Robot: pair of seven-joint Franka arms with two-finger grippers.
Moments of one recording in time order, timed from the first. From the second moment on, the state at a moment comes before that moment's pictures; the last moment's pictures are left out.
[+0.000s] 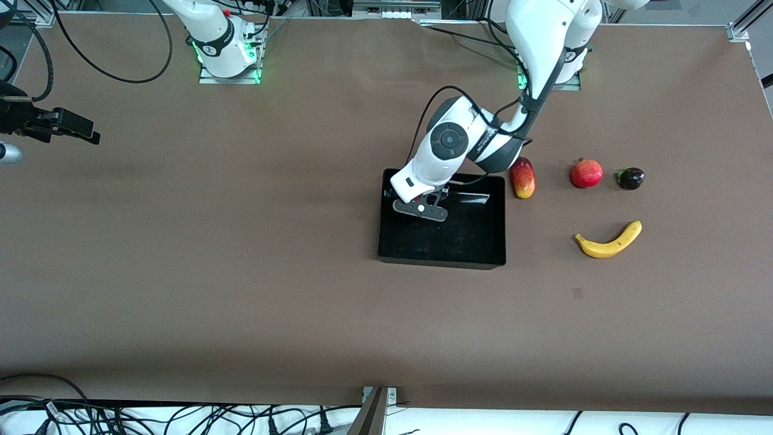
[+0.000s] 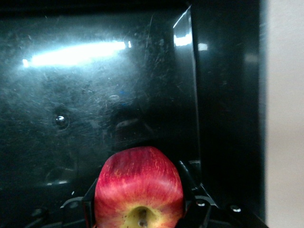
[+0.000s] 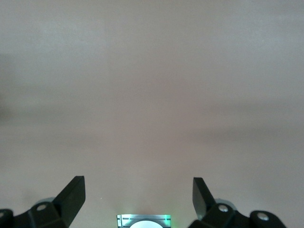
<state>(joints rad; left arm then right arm) -0.61 0.60 -0.09 -1.76 -0.17 2.37 -0.41 -0.08 0.00 -0.01 -1.66 0.01 1.52 -0.05</state>
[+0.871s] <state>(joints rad) -0.61 0.64 -0.08 -1.75 -0.17 2.37 -0.41 -0.08 0.00 -0.01 -1.66 0.01 1.52 -0.05</state>
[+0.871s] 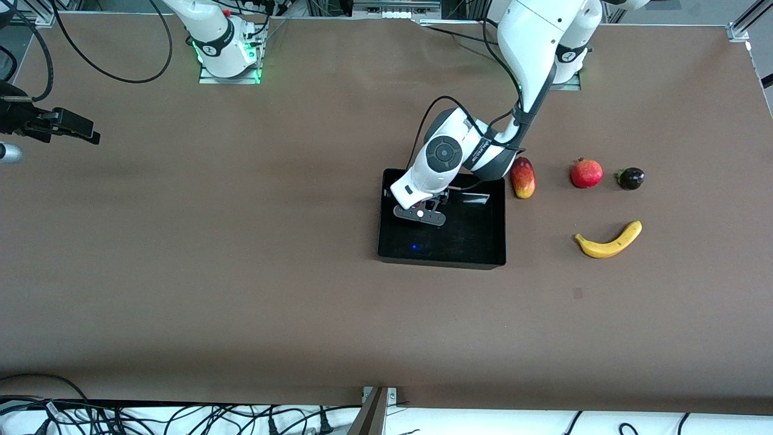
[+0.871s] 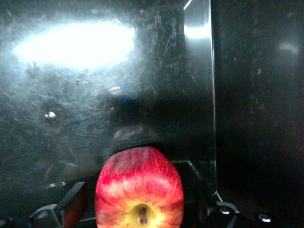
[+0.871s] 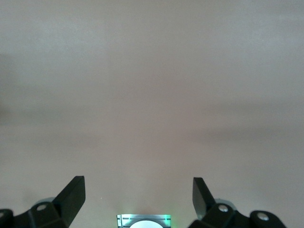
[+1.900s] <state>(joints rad) -0.02 0.39 -0.05 -1.90 0.03 2.16 0.43 -0.08 0.00 0.00 -1.66 0.01 1.52 -0.05</state>
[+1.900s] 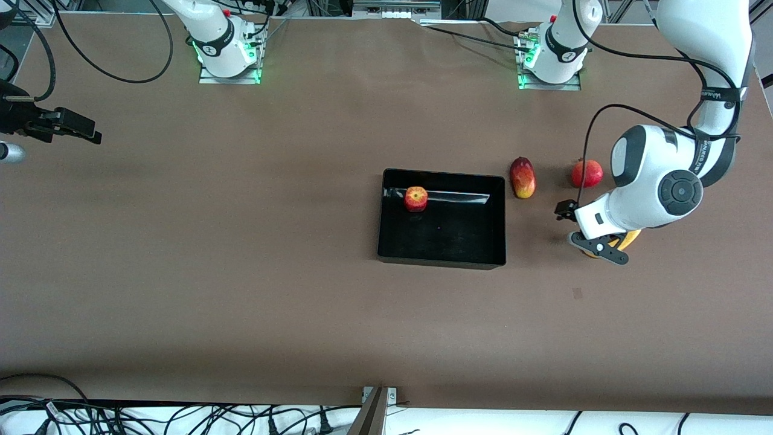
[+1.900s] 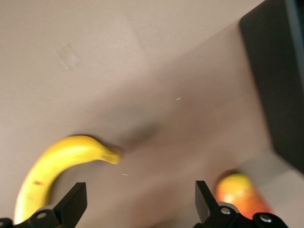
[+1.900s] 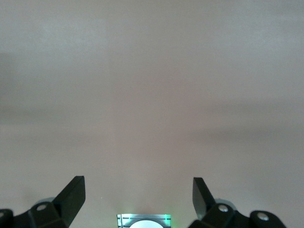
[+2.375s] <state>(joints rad) 0.13 0.53 -0.04 -1.93 0.05 2.38 0.92 -0.08 0.00 0.00 -1.66 0.01 1.52 -0.05</state>
